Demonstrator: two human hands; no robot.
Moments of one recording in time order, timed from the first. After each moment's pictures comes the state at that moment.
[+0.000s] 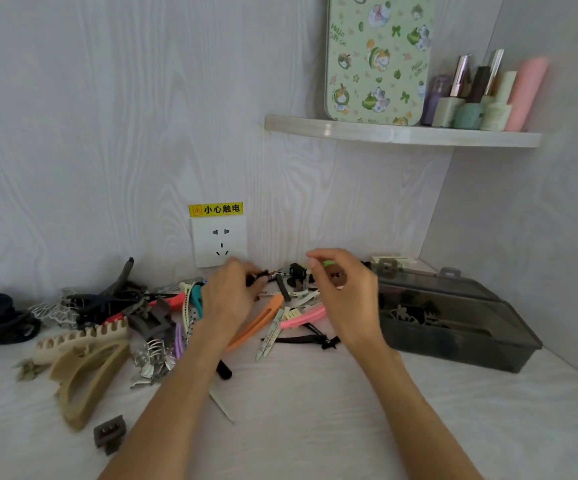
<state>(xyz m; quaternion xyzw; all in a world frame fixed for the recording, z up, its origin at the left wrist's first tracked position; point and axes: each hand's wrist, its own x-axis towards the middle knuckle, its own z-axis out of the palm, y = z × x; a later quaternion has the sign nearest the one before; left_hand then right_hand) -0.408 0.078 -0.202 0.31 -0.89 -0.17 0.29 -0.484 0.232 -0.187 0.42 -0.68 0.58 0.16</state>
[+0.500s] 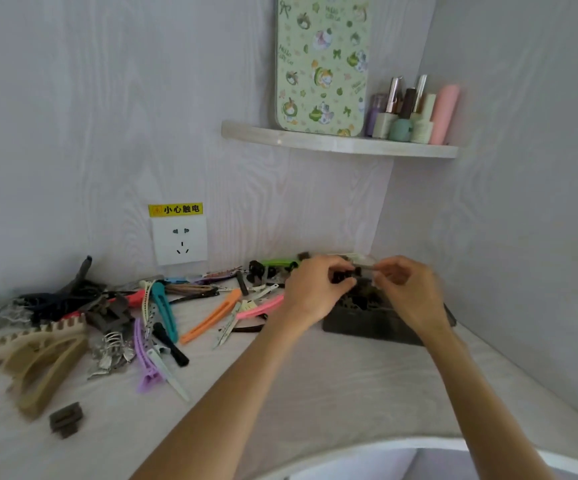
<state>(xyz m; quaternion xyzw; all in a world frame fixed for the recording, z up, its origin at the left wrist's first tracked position) -0.475 0.218 -0.171 0.06 -0.89 -0.36 0.28 -0.553 0.361 -0.168 0.27 -0.83 0.46 0.15</state>
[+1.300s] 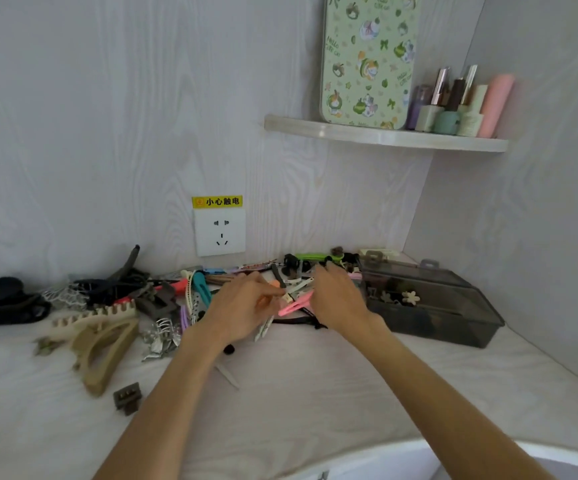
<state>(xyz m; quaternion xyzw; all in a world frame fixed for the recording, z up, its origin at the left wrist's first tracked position) -0.371 0.106 -0.207 0.15 -0.96 -0.16 0.16 -0.471 0.238 -0.178 0.41 -0.91 0.12 0.05</state>
